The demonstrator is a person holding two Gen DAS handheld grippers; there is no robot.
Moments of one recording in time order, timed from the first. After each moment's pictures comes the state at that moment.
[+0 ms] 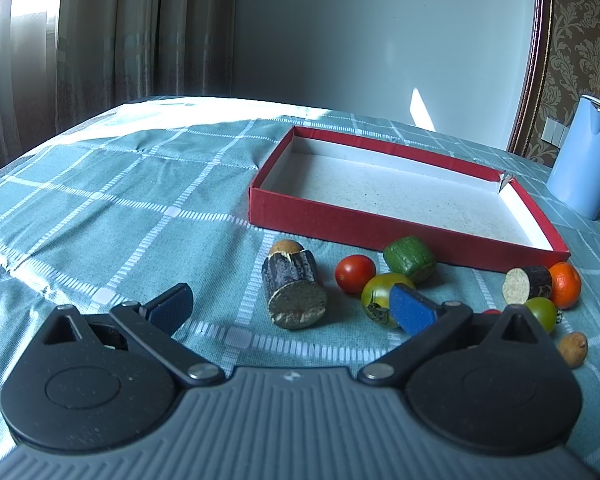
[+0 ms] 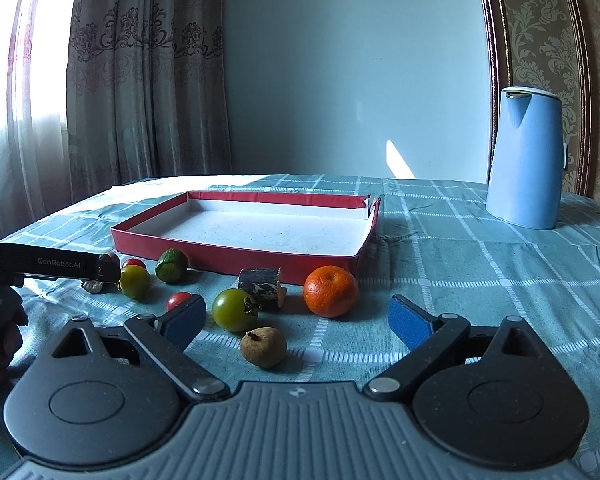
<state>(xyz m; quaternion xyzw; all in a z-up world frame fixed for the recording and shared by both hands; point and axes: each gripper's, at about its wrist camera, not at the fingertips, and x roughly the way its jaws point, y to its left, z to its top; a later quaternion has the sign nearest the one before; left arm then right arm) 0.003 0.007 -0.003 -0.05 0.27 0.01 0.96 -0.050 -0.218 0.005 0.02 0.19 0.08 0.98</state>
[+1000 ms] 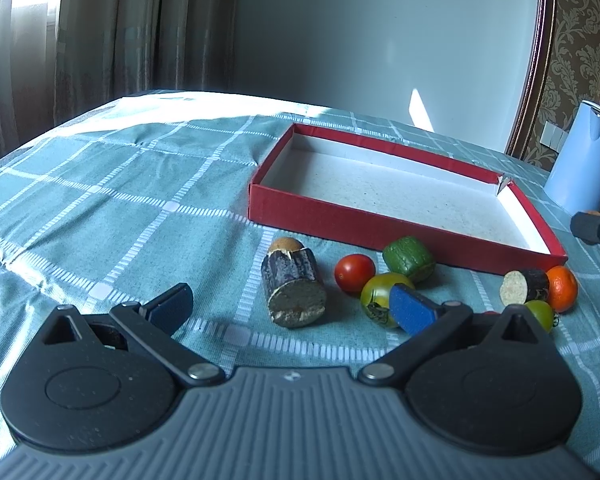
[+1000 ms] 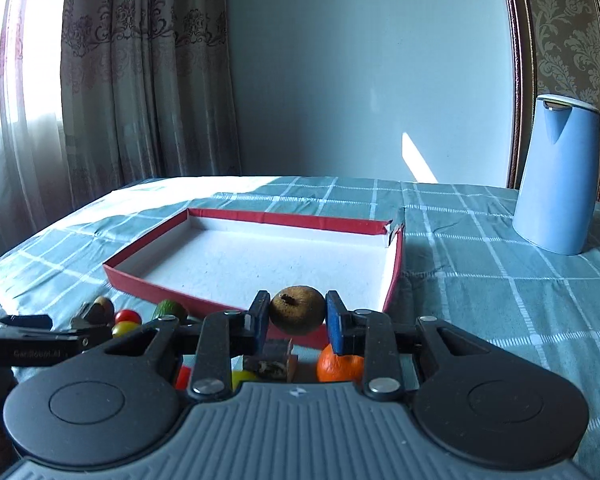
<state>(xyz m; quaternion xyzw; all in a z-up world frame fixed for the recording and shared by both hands) 0.001 0.010 -0.003 -0.07 0.28 0.00 0.96 0.040 -0.215 0.044 0.03 0.22 0.08 0.97</state>
